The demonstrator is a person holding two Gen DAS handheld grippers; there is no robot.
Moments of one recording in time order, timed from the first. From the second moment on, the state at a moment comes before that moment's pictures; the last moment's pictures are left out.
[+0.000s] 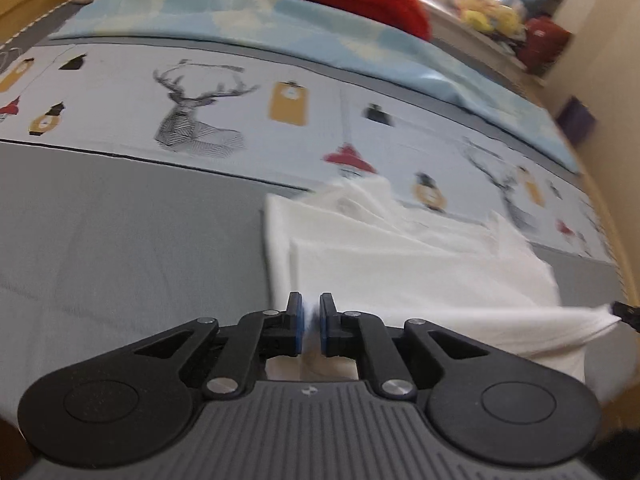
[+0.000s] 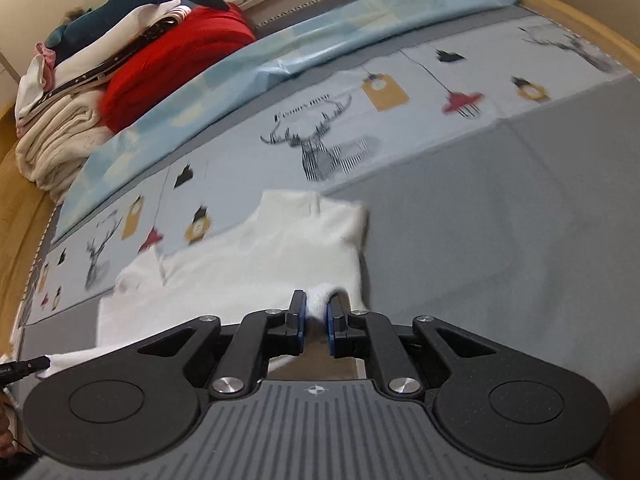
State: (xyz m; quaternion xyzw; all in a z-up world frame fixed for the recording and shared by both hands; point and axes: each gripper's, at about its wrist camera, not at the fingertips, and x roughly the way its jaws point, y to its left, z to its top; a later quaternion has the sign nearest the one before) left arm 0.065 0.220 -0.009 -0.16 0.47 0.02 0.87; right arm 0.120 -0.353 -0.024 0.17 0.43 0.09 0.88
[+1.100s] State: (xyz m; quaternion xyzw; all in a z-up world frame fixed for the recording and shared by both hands) left arm 0.141 0.201 -0.074 -0.12 0.54 0.06 0.83; right arm 0.191 -0.306 -0.085 0.12 0.47 0.06 0.87
